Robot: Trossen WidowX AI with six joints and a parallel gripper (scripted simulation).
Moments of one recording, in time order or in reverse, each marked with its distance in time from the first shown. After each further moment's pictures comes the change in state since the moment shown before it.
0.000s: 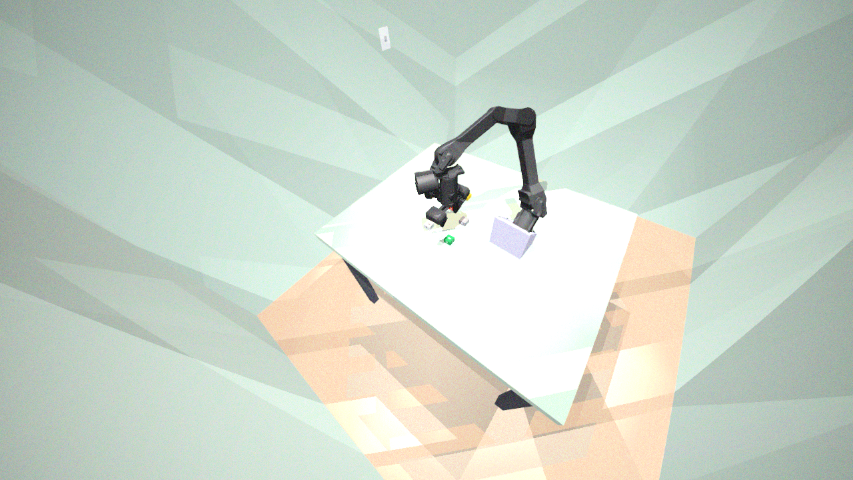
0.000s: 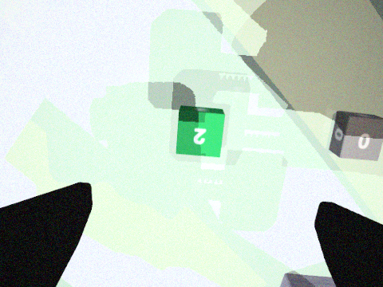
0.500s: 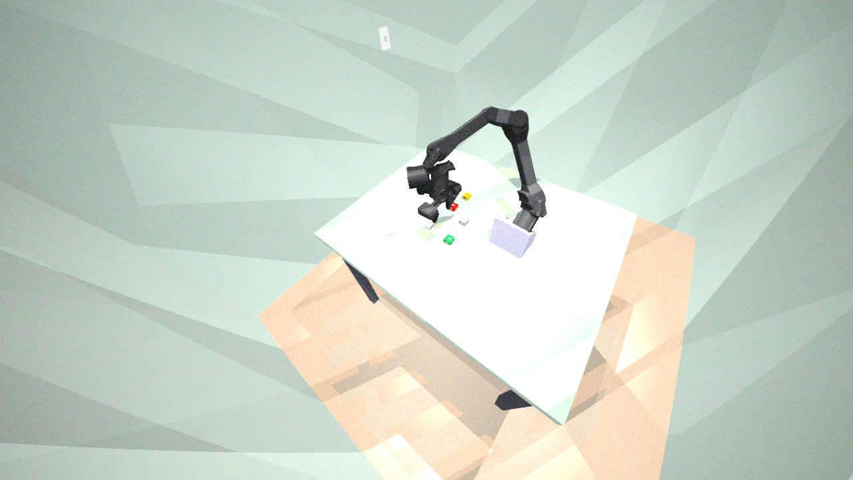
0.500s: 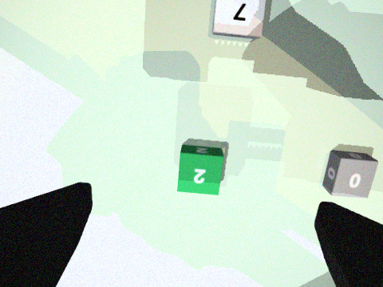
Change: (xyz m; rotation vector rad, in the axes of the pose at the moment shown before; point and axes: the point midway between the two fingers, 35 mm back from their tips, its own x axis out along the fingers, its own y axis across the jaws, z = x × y) arm -0.004 0.002 0.033 -0.006 0.000 0.007
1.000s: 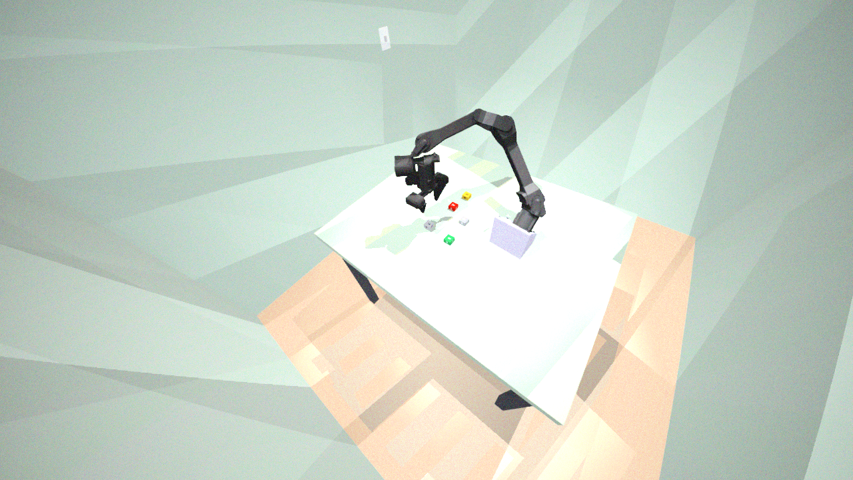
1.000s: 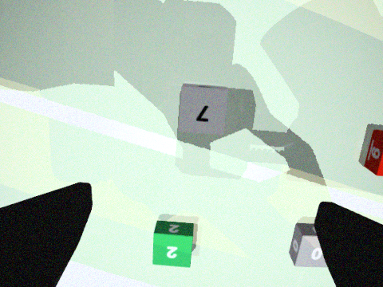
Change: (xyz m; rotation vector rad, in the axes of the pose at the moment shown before) arm 0.003 -0.019 0.070 0.017 0.000 -0.002
